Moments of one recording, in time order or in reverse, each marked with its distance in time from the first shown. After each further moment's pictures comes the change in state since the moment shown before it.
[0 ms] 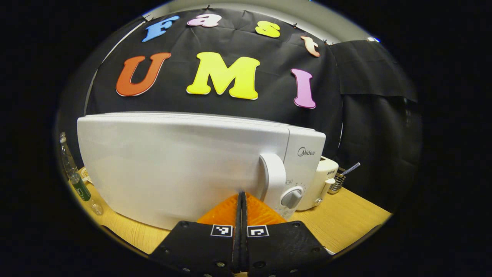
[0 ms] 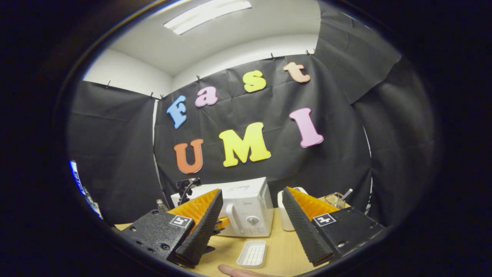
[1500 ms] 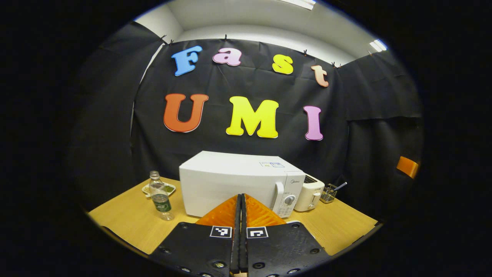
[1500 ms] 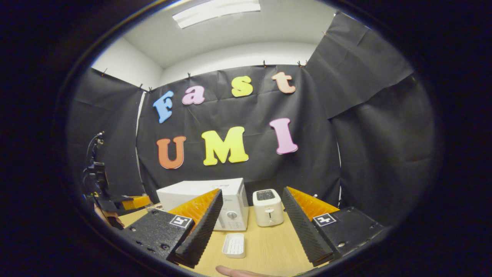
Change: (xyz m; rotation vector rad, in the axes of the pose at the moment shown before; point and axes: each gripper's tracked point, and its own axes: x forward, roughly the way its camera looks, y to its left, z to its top) left arm -0.251 0.048 0.107 0.019 -0.138 0.184; right arm -0.083 0.005 0.032 -0.108 0.000 -0.171
